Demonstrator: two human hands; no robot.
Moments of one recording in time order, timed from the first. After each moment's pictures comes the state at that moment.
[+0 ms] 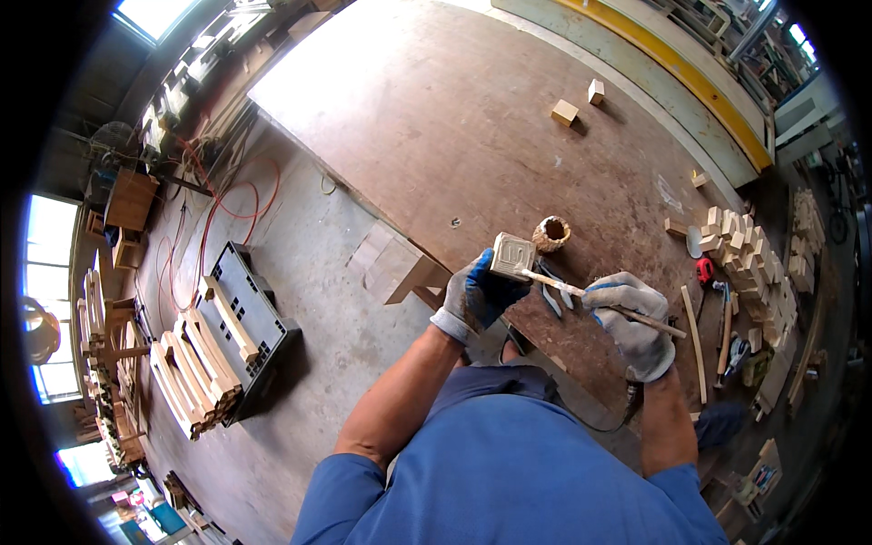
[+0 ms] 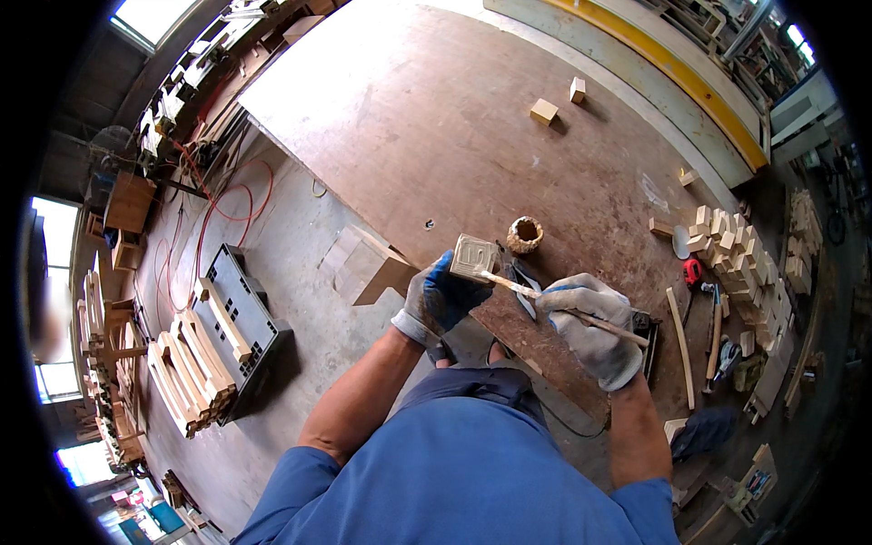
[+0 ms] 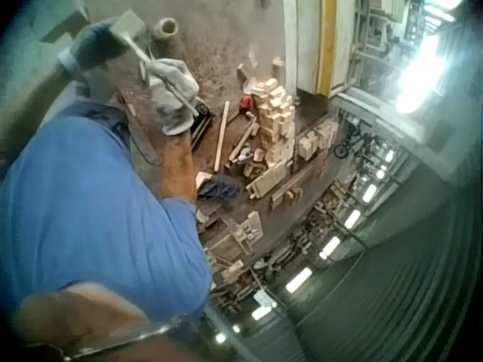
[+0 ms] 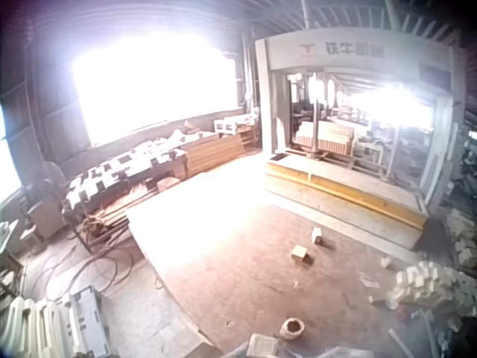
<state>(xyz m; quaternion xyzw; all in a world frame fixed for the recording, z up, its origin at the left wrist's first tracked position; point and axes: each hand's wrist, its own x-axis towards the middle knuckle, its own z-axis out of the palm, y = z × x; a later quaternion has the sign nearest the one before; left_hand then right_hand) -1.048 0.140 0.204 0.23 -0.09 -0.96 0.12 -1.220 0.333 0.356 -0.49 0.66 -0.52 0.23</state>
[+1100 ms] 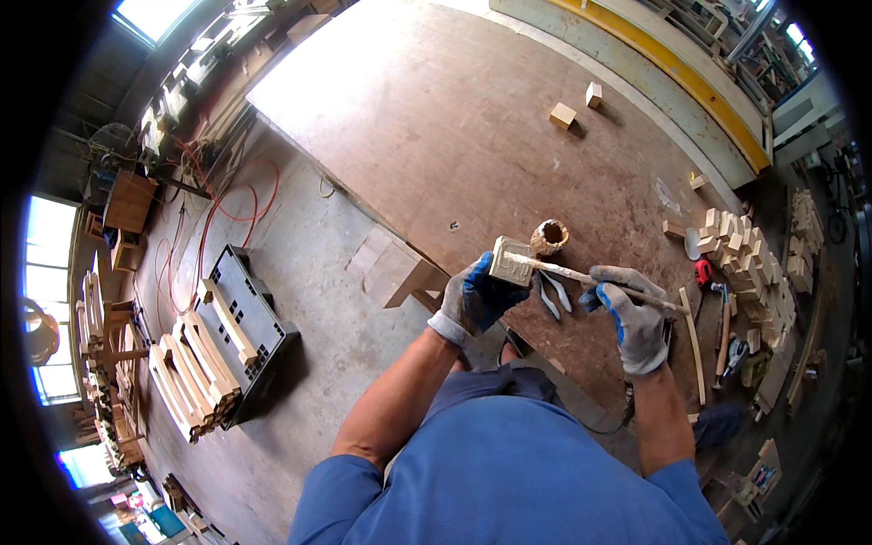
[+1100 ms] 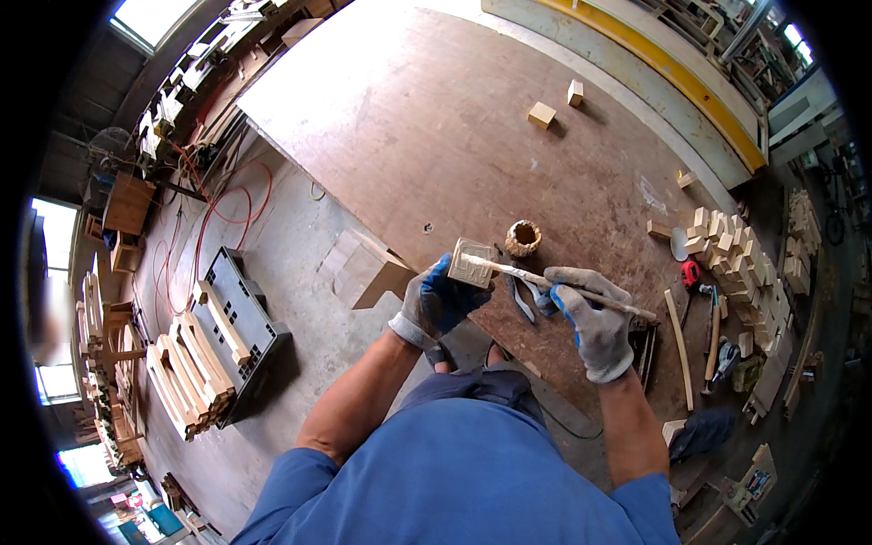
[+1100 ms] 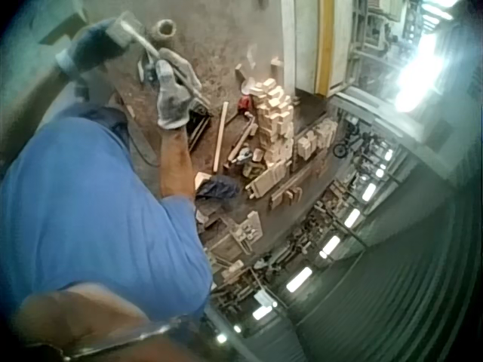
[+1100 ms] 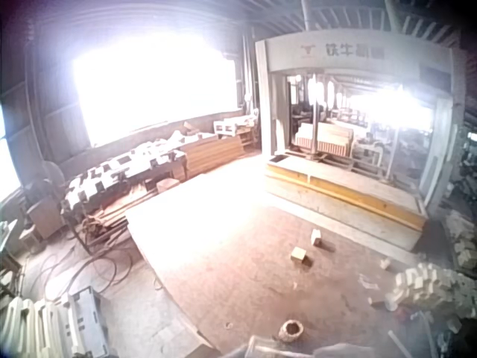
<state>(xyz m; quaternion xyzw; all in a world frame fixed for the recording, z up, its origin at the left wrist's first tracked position) -1.045 0.137 0.200 0.21 -0.11 -0.97 0.11 -1.217 0.330 0.340 -0.32 0.68 -0.59 0.27</state>
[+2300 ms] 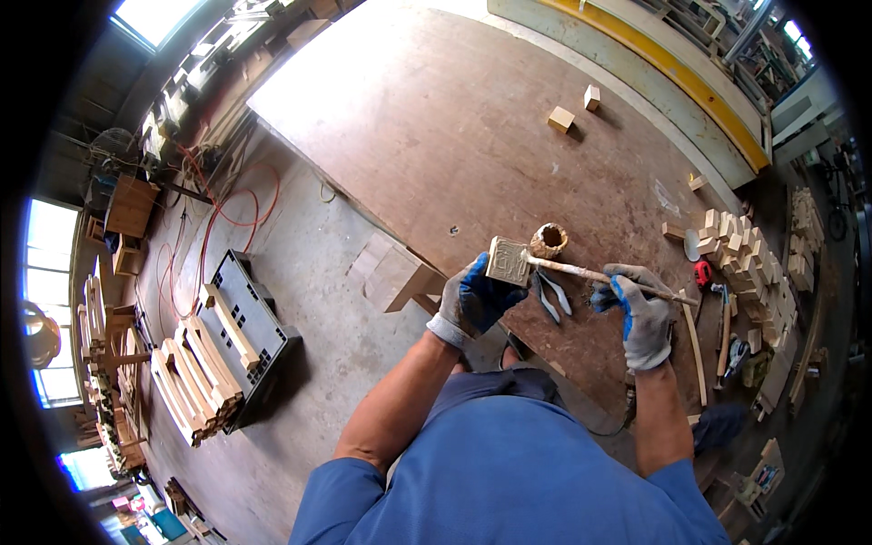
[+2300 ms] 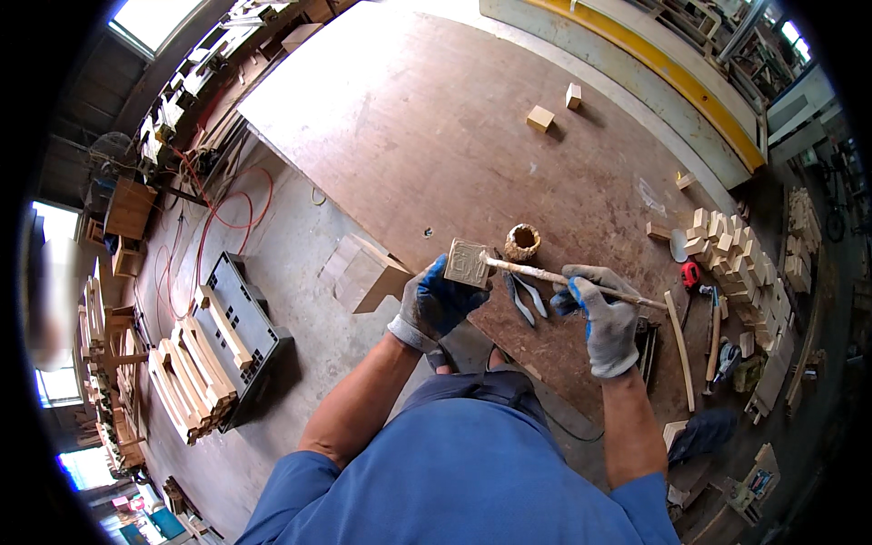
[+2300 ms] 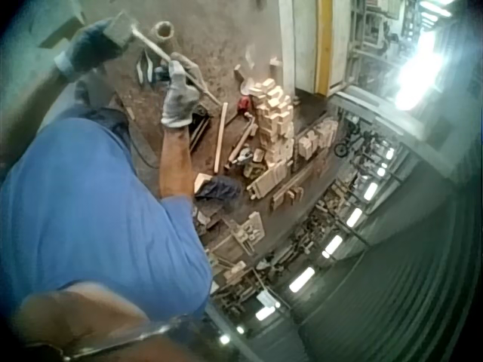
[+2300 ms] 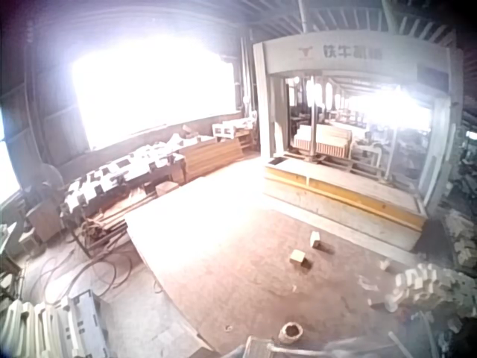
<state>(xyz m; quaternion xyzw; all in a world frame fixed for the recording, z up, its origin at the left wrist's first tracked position) -1.047 0.134 0.208 0.19 -0.11 -0.97 0.13 -1.224 0.333 0.337 -0.18 0.67 -0.66 0.29</state>
